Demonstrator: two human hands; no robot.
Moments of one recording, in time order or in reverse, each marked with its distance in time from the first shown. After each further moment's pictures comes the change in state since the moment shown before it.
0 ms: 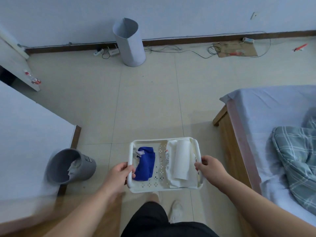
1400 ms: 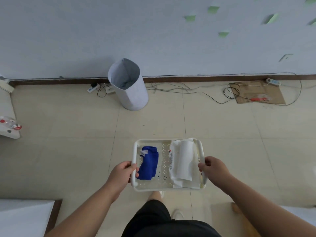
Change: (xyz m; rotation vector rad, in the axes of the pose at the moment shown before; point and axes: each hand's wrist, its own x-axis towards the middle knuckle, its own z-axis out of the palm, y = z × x) left_hand 0.519 0.538 -0.036 -0.046 0.011 0.031; right_hand 0.572 -0.449 -0.201 -0.033 -0.010 0.003
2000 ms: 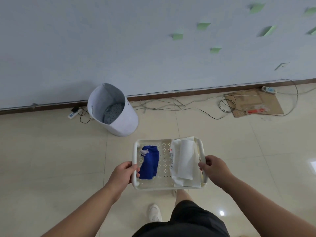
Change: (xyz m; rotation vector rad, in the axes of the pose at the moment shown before) left_hand 0.248 0.233 0.018 0.018 -0.088 -0.030; right_hand 0.233 -0.168 -0.105 0.019 0.062 0.057
